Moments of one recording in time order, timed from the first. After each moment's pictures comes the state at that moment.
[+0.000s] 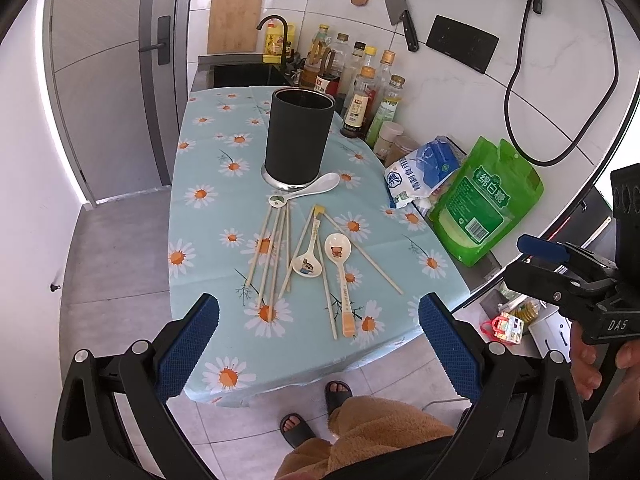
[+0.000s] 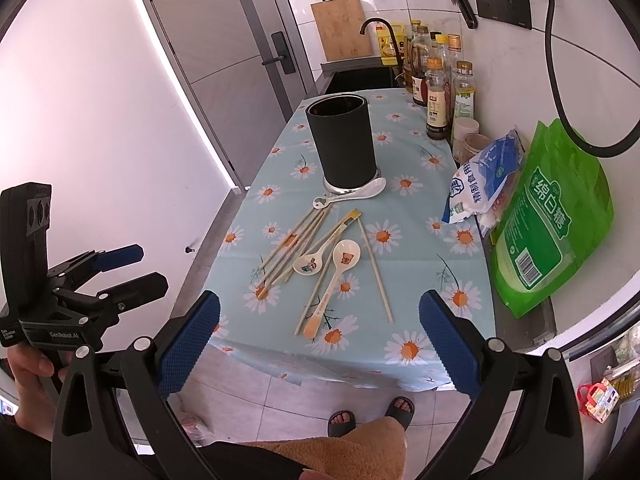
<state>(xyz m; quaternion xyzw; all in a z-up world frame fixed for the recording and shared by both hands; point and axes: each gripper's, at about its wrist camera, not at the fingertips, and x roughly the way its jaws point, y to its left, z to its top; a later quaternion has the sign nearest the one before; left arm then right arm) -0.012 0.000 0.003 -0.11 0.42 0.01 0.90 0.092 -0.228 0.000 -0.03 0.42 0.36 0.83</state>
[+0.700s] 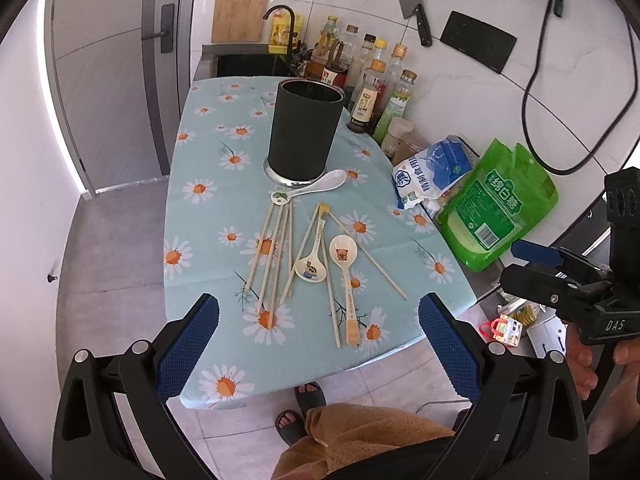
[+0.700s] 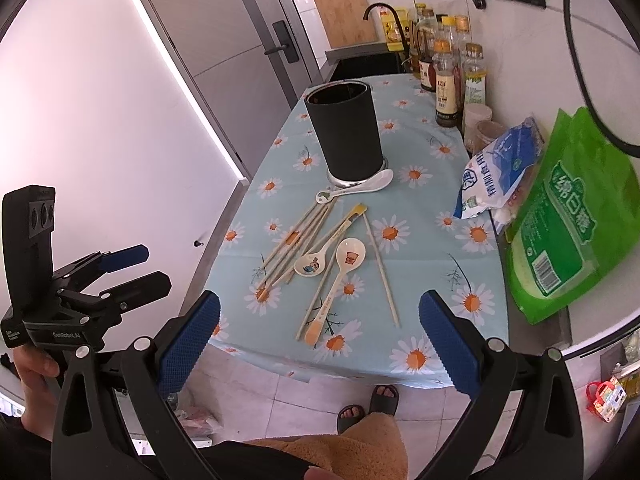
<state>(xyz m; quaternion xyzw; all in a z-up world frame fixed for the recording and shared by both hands) 0.012 0.013 -0.010 -0.13 0.43 0.02 0.89 0.123 -0.216 -0.015 -0.02 0.45 0.38 0.81</state>
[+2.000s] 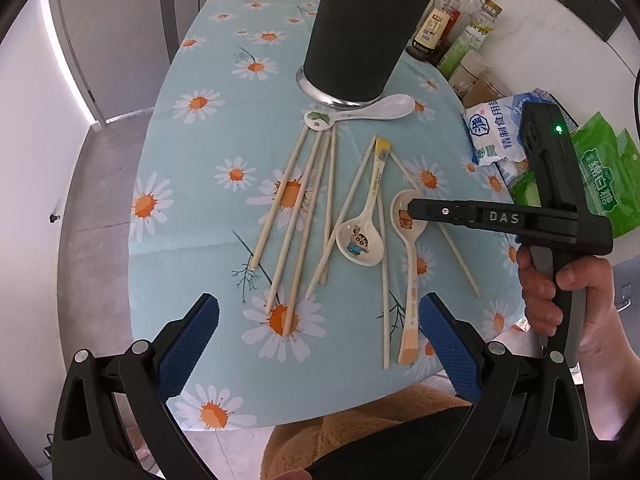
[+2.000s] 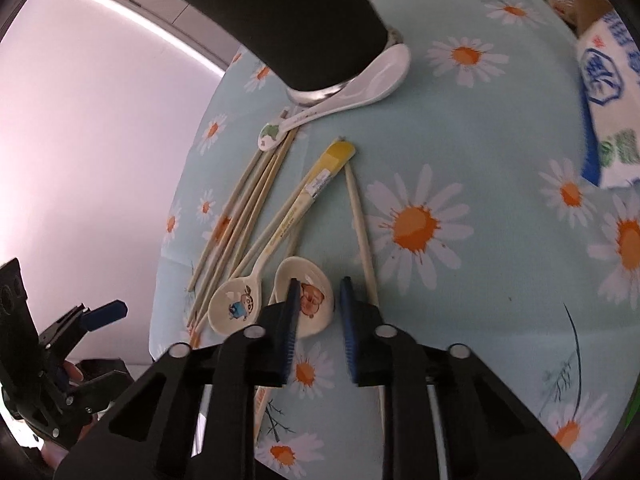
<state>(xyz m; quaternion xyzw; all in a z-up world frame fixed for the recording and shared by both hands) 0.093 0.035 -0.113 -0.16 0.54 0.06 0.82 0.284 -0.134 -0.190 0.01 0.61 0.43 0.67</state>
